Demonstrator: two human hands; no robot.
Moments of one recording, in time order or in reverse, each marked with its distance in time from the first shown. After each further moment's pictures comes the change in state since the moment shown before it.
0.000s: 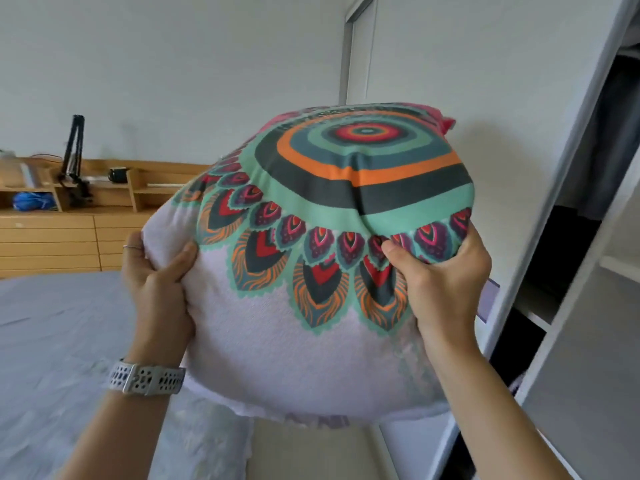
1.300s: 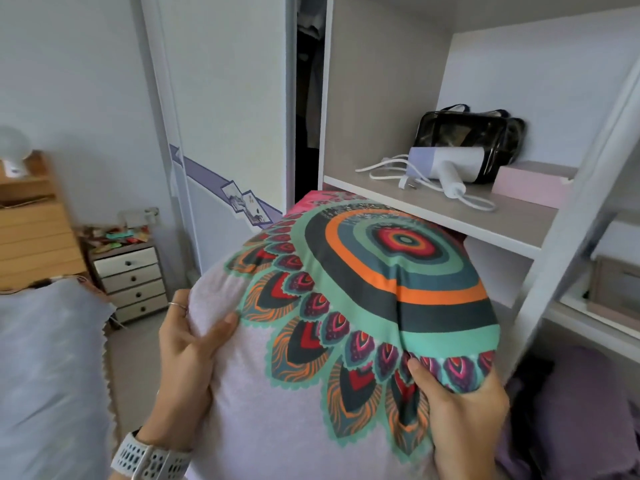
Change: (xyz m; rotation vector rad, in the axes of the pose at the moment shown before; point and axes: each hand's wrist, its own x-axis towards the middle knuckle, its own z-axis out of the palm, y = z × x) left_hand -0.328 0.032 0.115 -0.113 -0.567 -0.372; right_hand -0.193 -0.063 -0.402 -0.409 0.509 0.253
